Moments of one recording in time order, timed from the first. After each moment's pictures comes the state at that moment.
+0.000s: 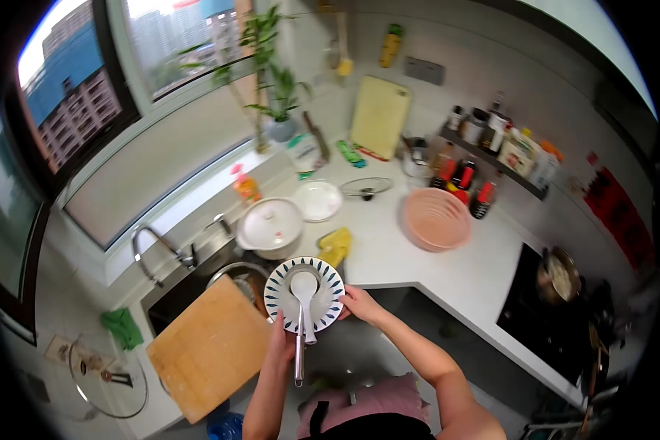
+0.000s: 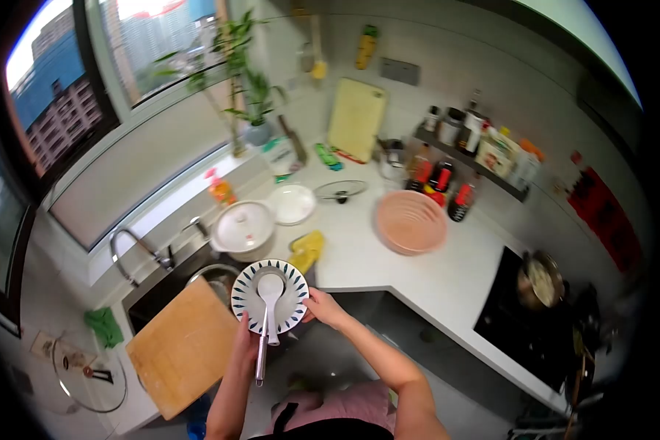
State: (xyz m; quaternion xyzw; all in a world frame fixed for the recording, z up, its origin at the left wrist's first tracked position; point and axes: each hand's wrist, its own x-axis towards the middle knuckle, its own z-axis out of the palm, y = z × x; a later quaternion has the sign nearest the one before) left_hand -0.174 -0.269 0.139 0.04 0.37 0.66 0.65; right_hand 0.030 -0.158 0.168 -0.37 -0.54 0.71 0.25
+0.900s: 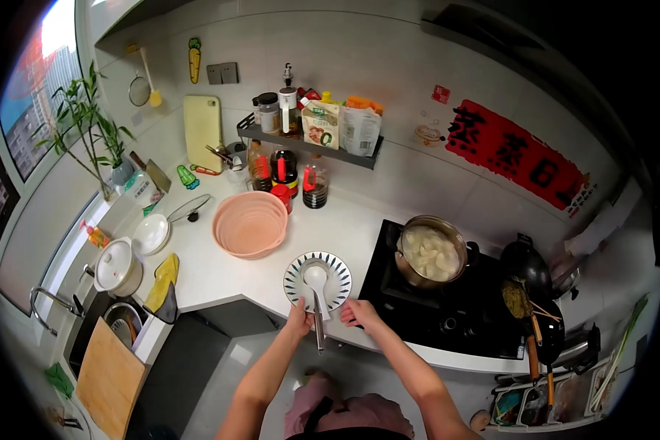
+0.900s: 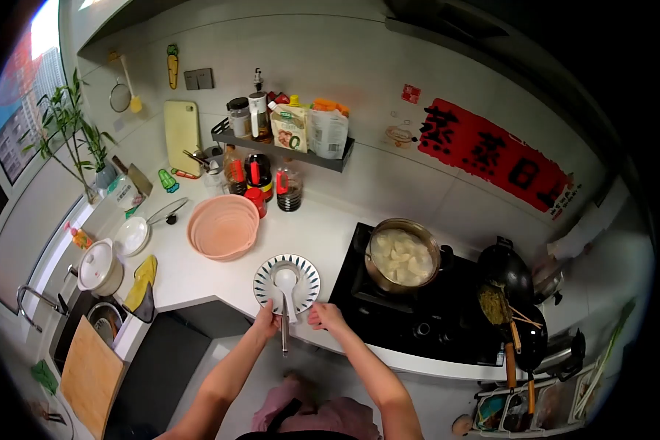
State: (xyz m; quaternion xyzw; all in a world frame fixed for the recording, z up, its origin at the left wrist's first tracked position) left_hand 0.347 -0.137 -0.001 0.09 0.37 0.42 0.82; right_hand 0.549 -0.197 0.078 -0.63 -0.28 0.62 0.38
